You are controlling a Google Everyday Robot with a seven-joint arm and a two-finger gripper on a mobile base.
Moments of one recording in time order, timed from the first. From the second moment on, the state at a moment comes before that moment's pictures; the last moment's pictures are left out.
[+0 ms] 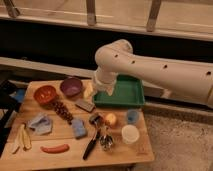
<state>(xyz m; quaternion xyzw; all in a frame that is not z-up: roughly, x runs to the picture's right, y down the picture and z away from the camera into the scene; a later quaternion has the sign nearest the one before) -0.024 0.023 0.669 -0.29 0.06 0.61 0.74</state>
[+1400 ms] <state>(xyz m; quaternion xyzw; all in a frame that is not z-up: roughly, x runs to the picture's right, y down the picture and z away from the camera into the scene) -0.205 0.098 0.673 -0.37 0.04 0.52 0.77</state>
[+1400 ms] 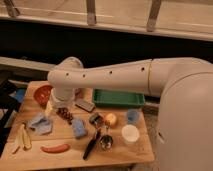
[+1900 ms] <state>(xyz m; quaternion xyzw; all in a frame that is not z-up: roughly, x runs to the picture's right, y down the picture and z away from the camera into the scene) -0.220 0.148 0.730 -0.40 0.07 0.50 0.76</state>
